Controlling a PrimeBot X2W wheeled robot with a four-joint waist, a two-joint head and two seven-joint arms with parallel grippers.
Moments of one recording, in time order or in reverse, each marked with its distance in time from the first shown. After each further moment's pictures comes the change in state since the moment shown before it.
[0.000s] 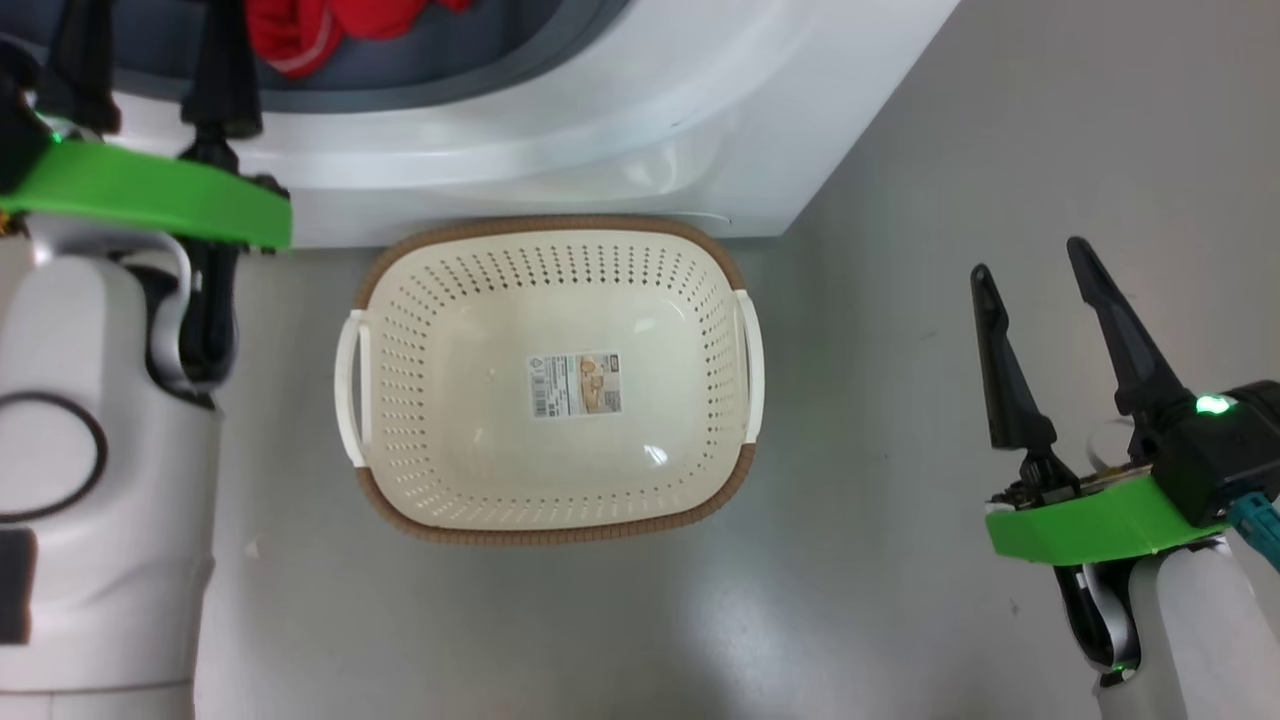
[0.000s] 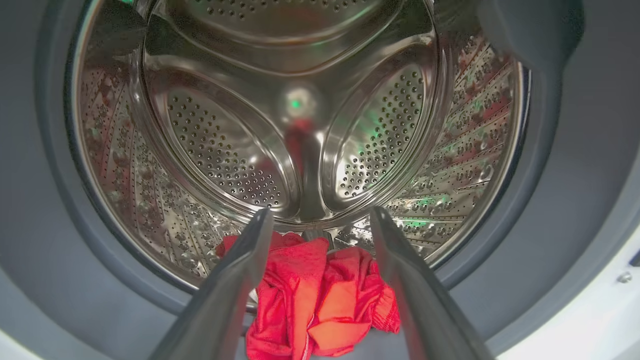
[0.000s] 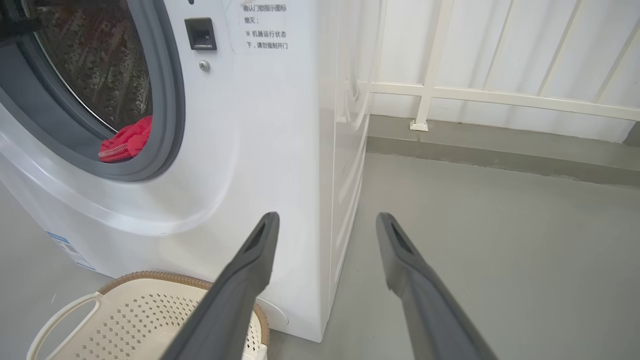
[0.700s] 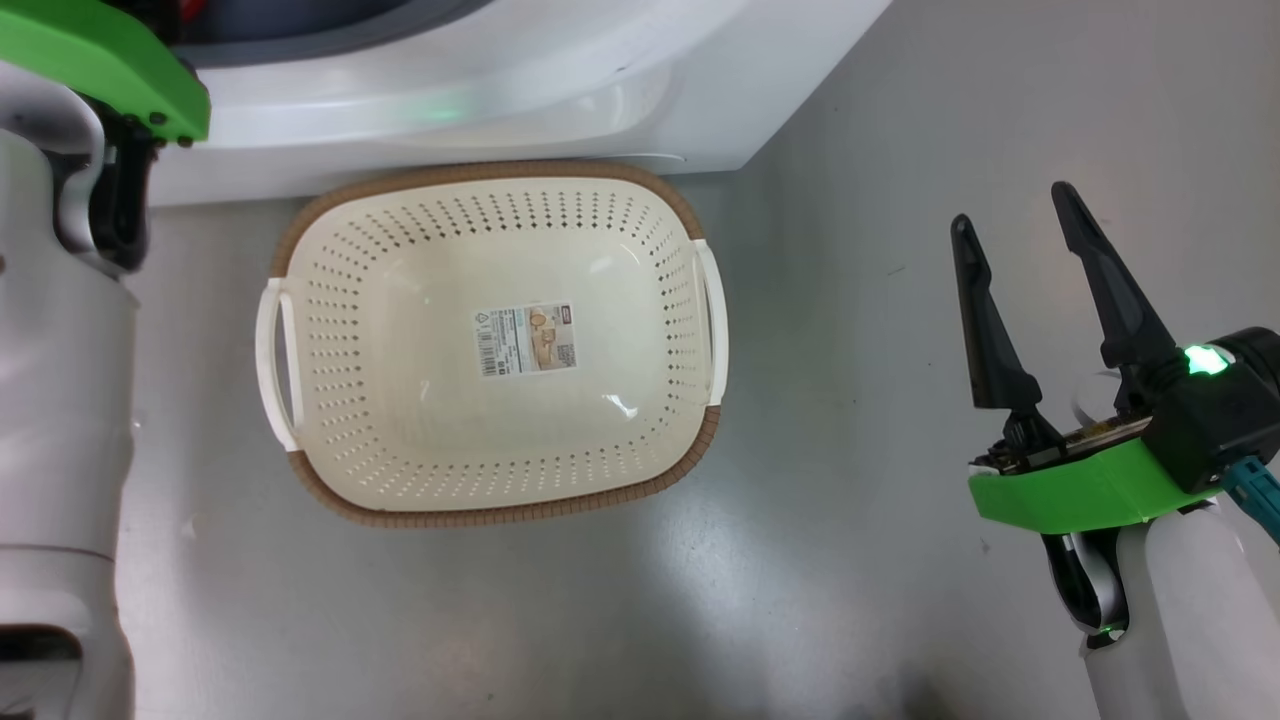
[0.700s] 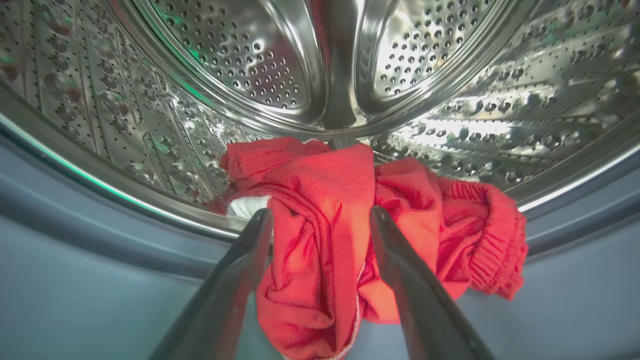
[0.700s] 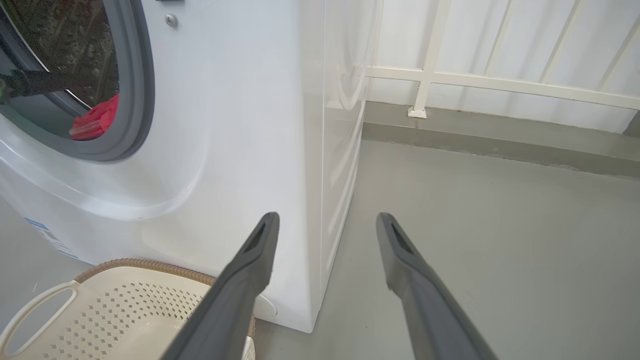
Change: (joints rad) left arm -0.292 0.049 -0.038 0.413 0.011 -0.006 0.117; right arm -0.076 -0.002 0.035 -0.007 0.001 0.000 -0.002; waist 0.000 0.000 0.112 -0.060
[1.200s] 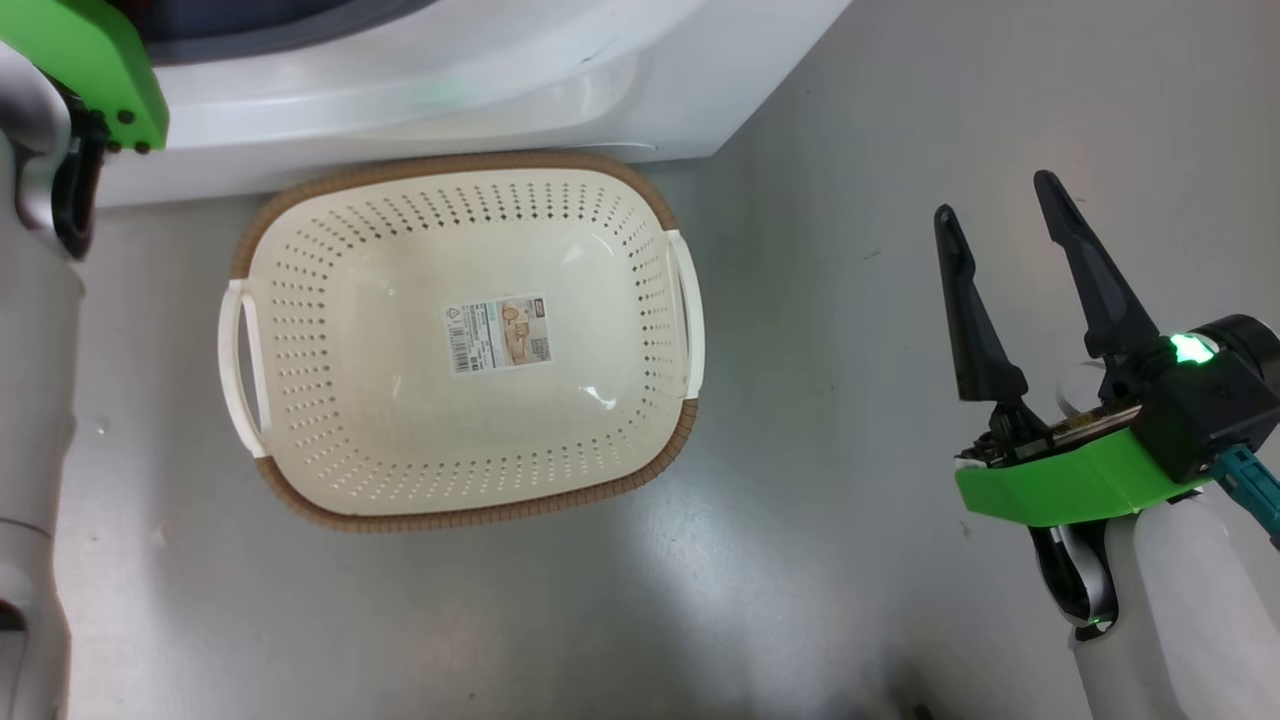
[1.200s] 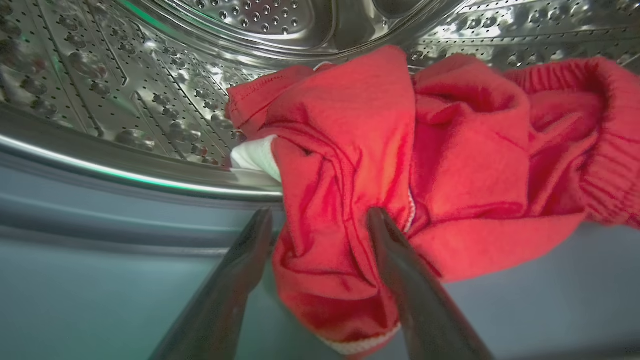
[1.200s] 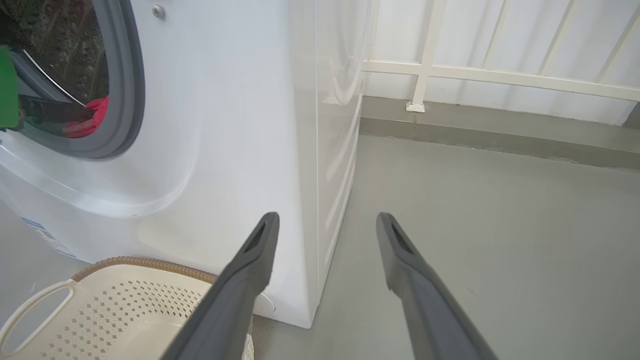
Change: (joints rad) left arm -0.087 0.056 -0.107 0.143 0.101 0.035 0.104; right arm -0.025 0.000 0.024 0.011 0.021 0.000 0.000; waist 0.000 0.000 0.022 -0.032
